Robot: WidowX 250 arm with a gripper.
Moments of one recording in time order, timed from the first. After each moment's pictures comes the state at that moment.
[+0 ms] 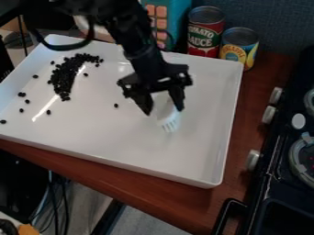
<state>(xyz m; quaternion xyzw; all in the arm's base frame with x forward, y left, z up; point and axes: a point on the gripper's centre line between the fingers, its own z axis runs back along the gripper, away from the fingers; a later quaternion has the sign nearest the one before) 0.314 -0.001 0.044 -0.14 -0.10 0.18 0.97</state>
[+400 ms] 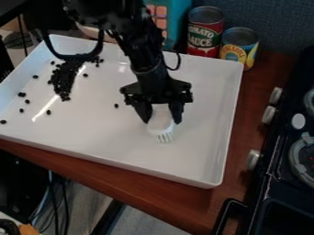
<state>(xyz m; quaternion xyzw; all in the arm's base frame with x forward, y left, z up) 0.312 0.012 0.020 -0.07 -0.10 0.14 0.98</state>
